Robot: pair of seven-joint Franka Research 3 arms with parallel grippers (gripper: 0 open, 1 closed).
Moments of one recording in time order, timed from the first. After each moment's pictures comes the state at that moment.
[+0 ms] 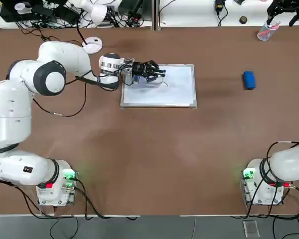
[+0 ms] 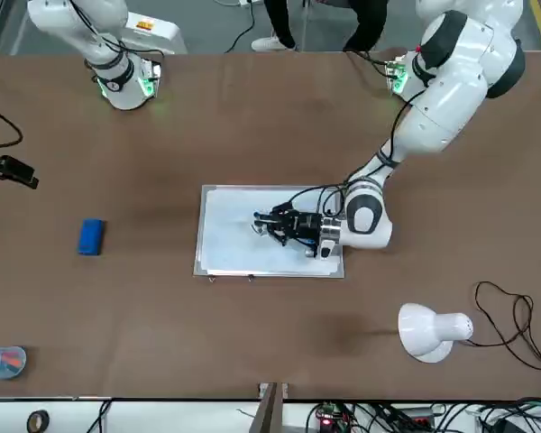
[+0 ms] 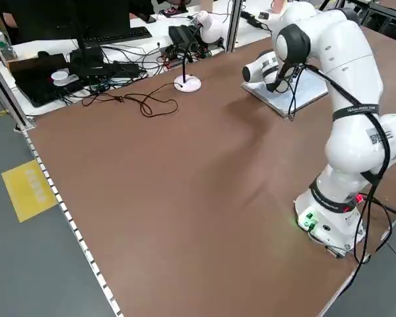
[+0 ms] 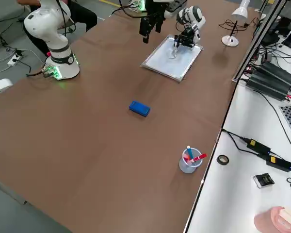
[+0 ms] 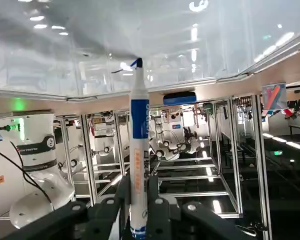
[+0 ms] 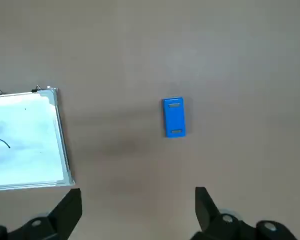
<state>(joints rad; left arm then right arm) -0.24 0.95 -0.35 -1.57 -1.57 2.05 -0.50 0.08 0.04 -0.07 -1.61 0.05 1.60 0.11</state>
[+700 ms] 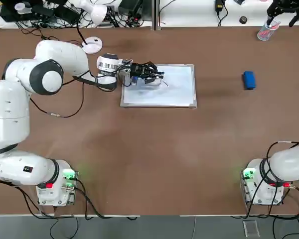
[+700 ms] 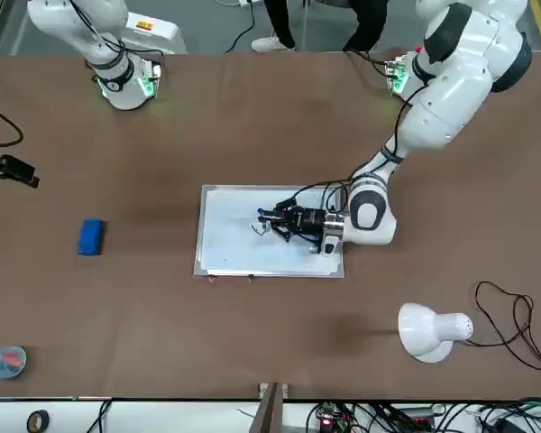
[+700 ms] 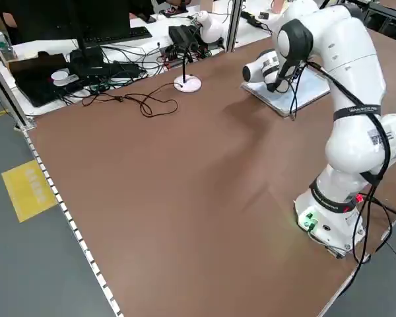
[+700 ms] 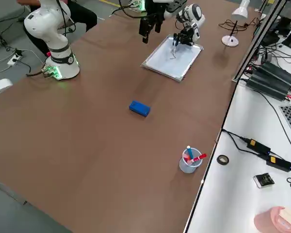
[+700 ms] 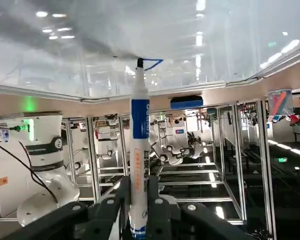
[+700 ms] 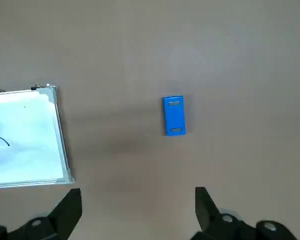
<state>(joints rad) -0.23 0.89 -0.35 -1.65 -1.55 2.05 -0.51 0.08 0.04 -0.07 -1.61 0.05 1.59 0.11</state>
